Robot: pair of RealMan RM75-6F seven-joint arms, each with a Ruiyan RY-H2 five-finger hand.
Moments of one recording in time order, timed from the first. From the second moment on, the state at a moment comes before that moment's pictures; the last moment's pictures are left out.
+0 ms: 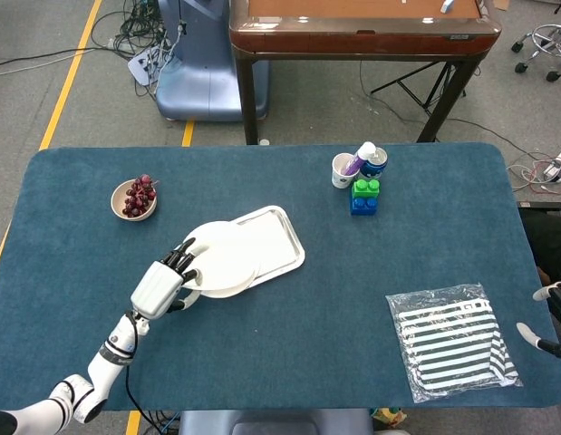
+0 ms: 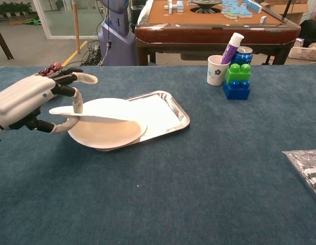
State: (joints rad) left arm -0.55 -1.78 -0.02 -0.87 1.69 1.48 -0.22; right arm -0.04 -0.99 0.09 -1.78 -1.38 1.56 -0.20
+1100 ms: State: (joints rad) left arm -0.57 -1.81 -0.03 -0.81 1.72 1.59 -0.31; right arm -0.04 -0.99 0.09 -1.77 -1.37 1.56 -0.20
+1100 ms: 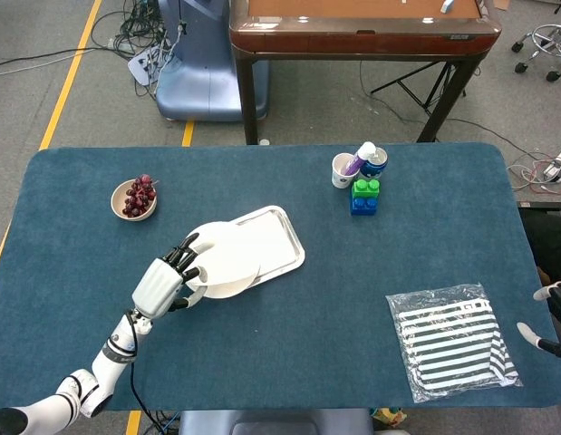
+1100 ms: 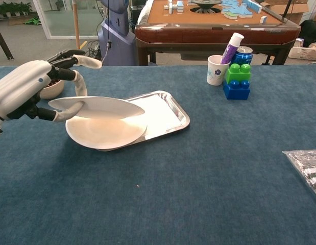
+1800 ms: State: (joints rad) left arm -0.58 -1.72 -0.06 -0.94 1.73 1.62 -0.25; right arm -0.04 -1.00 0.09 -1.77 -1.37 1.55 -0.21
